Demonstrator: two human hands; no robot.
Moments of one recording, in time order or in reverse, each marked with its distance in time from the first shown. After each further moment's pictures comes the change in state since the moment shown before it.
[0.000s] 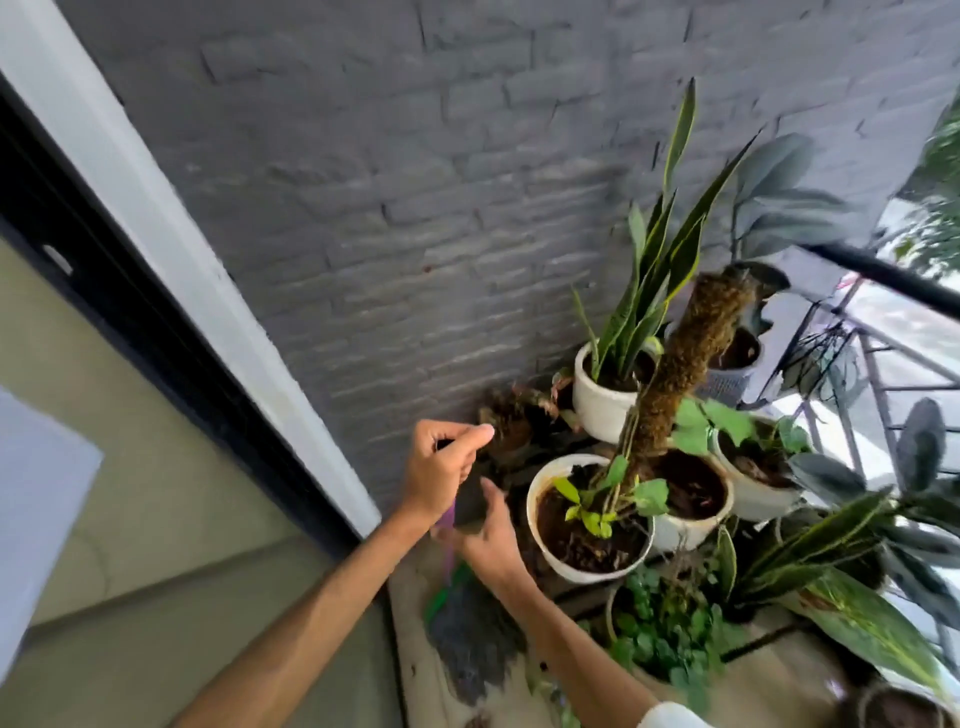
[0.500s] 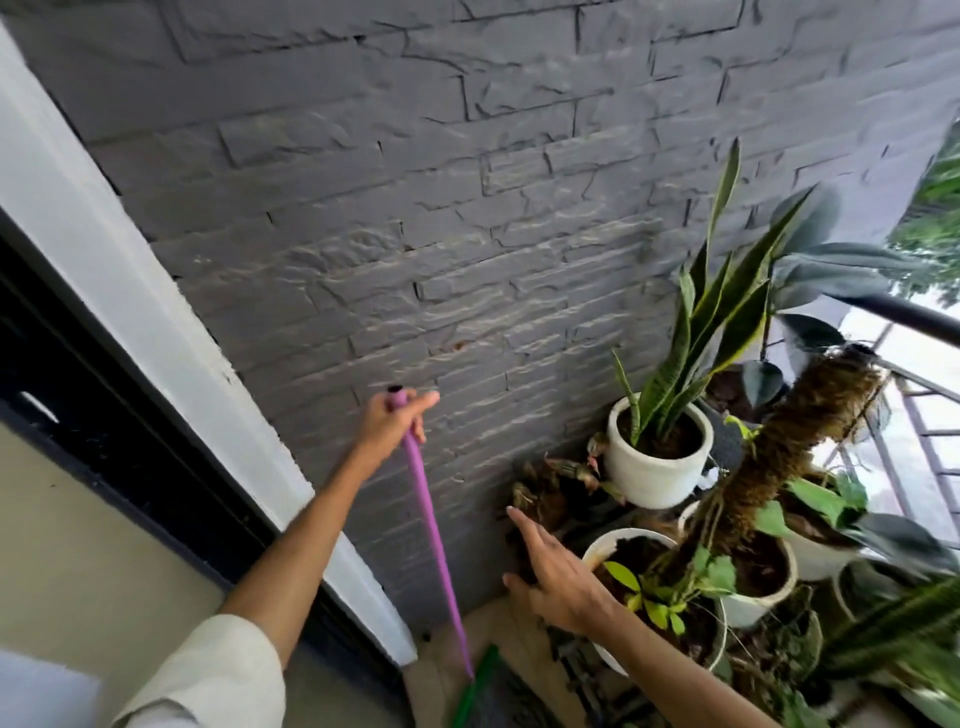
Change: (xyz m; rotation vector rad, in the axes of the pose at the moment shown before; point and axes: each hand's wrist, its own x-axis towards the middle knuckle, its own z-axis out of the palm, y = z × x) left_hand 0.252 -0.037 -0.204 0.142 0.163 -0.124; right_hand 0.124 -0.059 -0.005 -0.719 -0.125 -0.354
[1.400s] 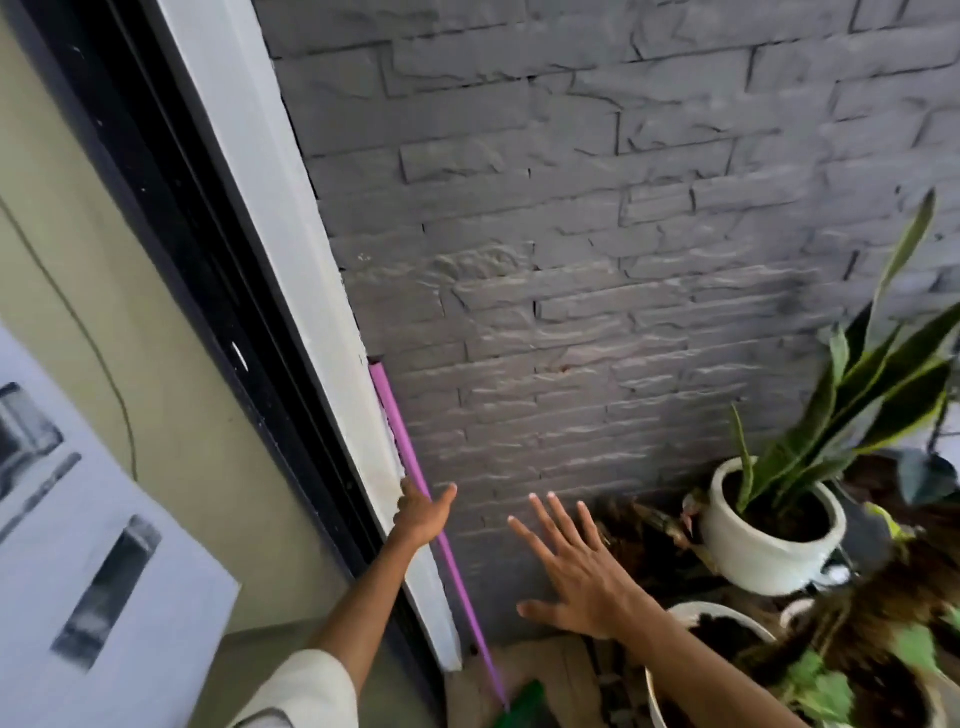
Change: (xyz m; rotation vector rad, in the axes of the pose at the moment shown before) left_hand -0.068 -0.134 -0.061 0.403 0.213 -0.519; right_hand 0.043 -0.053 -0.017 -0.592 -0.105 -0.432
